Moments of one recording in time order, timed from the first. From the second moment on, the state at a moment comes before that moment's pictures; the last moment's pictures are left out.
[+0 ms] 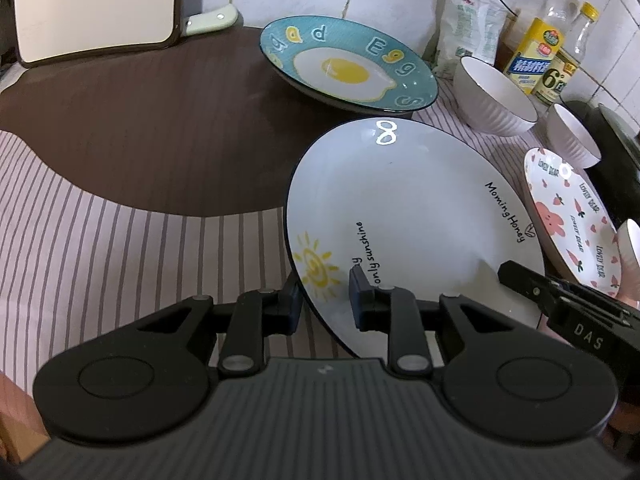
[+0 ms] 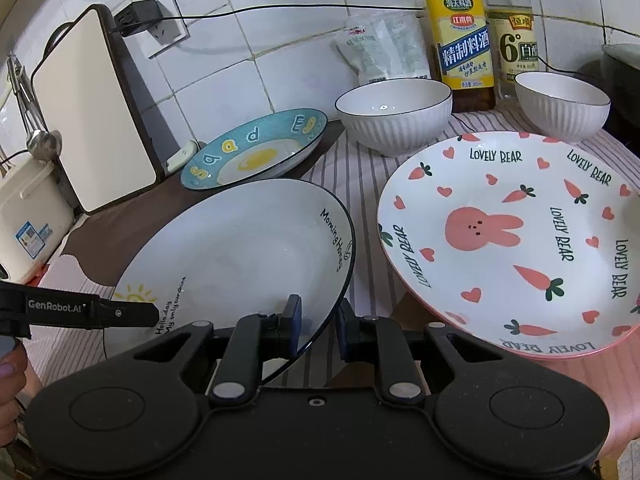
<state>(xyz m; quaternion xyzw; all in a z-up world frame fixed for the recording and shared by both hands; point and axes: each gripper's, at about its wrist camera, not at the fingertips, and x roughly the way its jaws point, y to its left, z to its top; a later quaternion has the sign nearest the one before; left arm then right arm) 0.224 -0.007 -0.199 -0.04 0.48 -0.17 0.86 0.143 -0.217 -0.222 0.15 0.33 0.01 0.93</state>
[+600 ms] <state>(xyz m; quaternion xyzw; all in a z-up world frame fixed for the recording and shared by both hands) 0.170 -0.037 -0.113 0.05 0.47 -0.16 0.86 0.074 -0.226 -0.139 0.09 0.32 0.00 0.94</state>
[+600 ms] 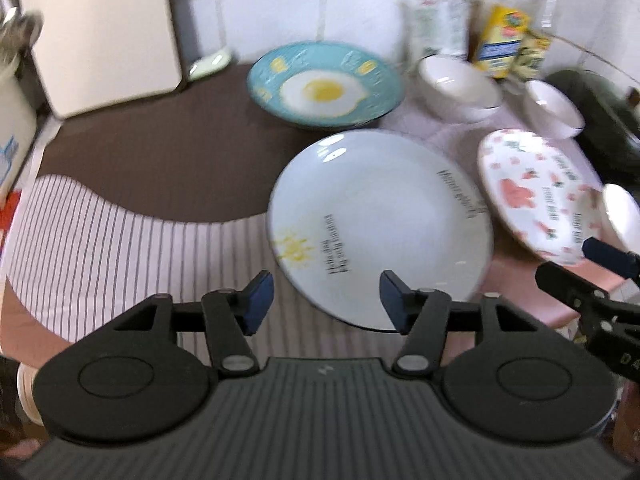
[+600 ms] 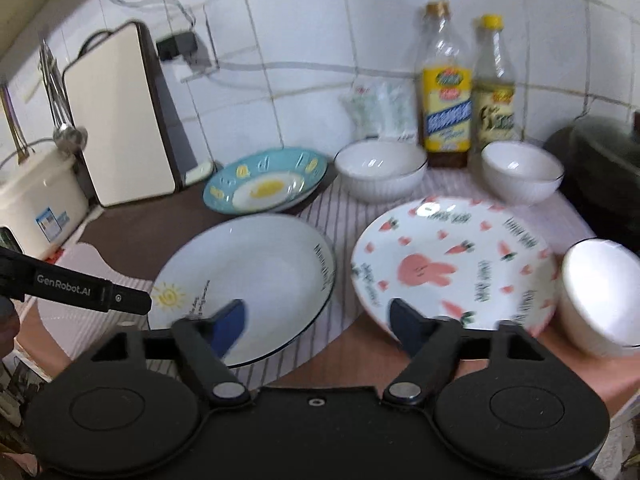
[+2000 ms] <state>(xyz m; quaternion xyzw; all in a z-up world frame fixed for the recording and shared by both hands) 0.184 -0.234 -0.099 0.18 0.40 -0.31 0.84 0.013 -0.331 -0.181 0.19 0.22 -0.09 0.95</state>
